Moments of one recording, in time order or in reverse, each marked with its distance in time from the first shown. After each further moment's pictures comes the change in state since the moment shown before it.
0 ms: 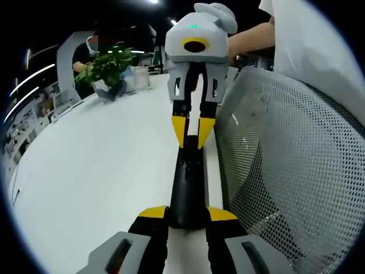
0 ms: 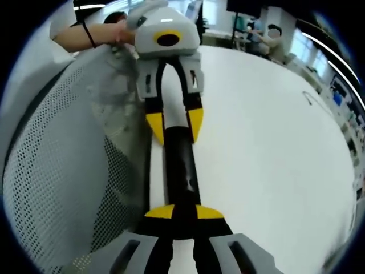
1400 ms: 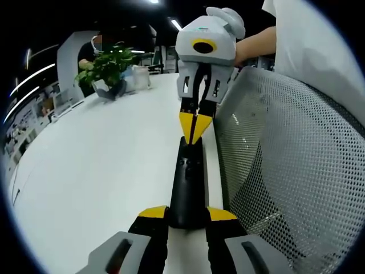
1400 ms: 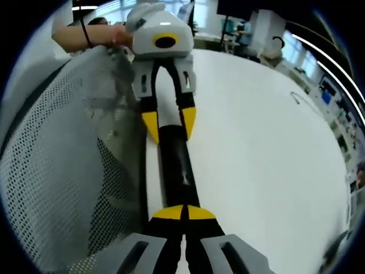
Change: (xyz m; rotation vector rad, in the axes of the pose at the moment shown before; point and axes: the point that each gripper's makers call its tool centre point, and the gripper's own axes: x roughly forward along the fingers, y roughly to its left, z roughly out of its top) left arm 0.001 0.001 0.000 -0.002 0.001 0.001; right arm -0.005 -0.002 -0.008 0.004 -0.057 -0.101
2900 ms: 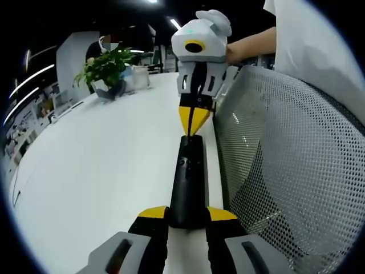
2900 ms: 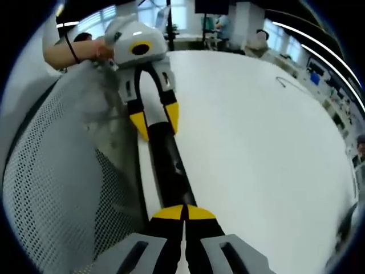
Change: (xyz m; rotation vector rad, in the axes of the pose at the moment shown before) left arm 0.000 -0.001 0.001 0.007 0.007 0.004; right arm -0.011 -0.002 -0.010 0.142 -0.034 -0.002
